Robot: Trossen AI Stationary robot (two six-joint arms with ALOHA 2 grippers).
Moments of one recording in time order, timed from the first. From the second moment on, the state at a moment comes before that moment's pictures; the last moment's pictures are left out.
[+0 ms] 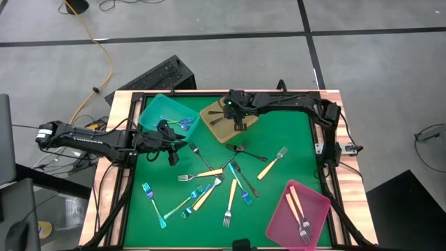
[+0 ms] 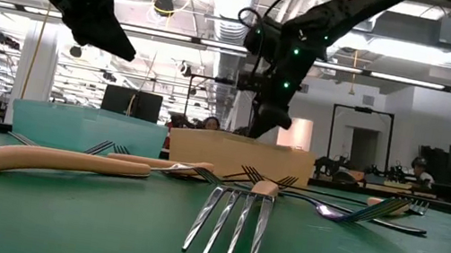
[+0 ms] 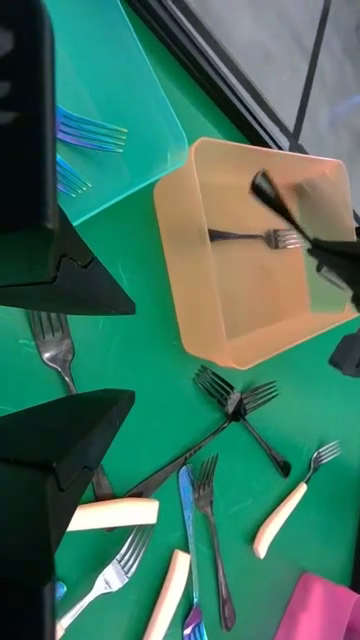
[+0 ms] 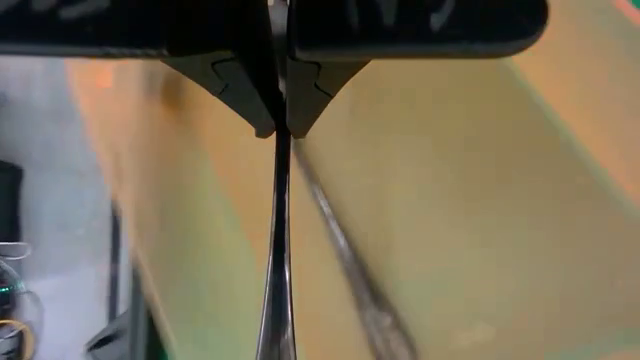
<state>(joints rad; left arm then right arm) -0.02 0.84 0.50 -0.27 -0.38 -0.24 -0.40 1.95 1.45 -0.51 0.24 -0.58</state>
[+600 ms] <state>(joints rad) -0.02 0.84 0.50 -0.27 -0.41 -0.23 -0.43 2.01 1.45 -0.59 0.16 -0.55</state>
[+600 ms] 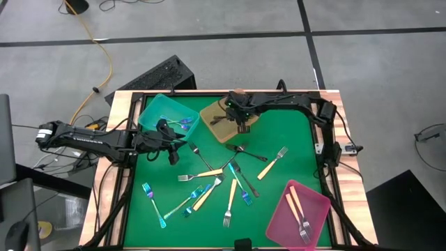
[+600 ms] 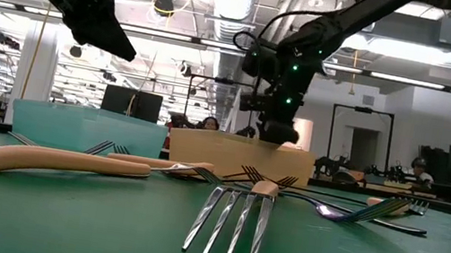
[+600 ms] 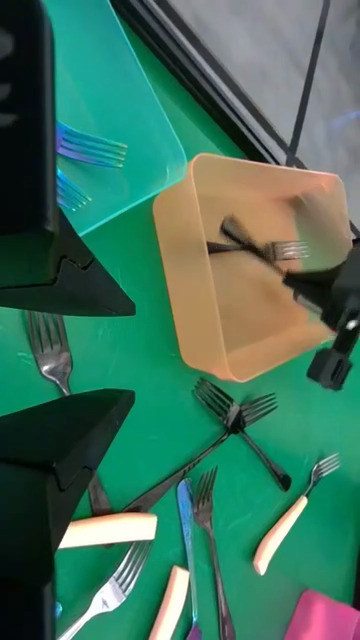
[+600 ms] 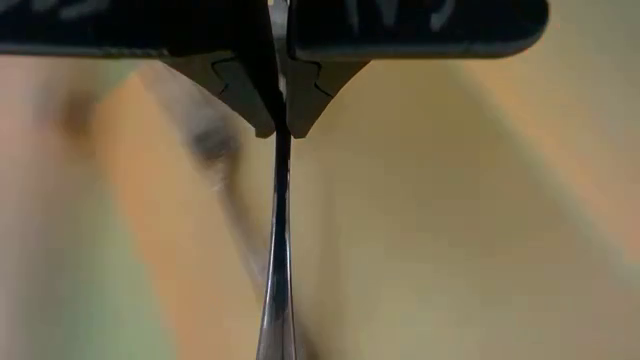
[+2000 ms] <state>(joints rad) -0.02 0.84 0.50 -0.27 -0.43 -0.23 -0.44 2.08 1.47 -0.62 0.12 -0.52</state>
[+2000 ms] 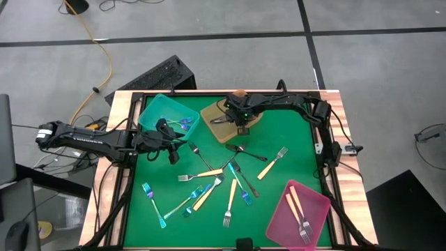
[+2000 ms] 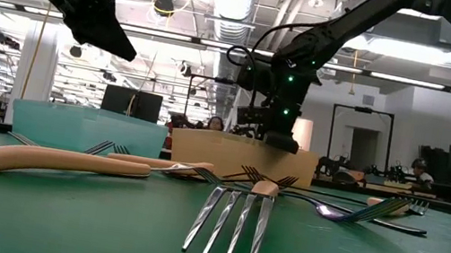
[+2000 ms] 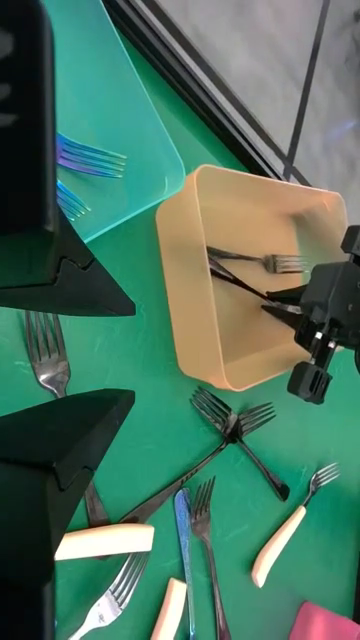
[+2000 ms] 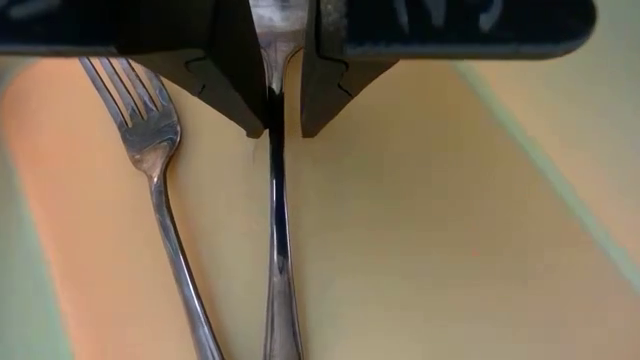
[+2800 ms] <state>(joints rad) -0.02 0.84 0.50 -0.27 -0.43 -0.22 -0.44 2.08 1.47 -0.65 0.10 -0.52</state>
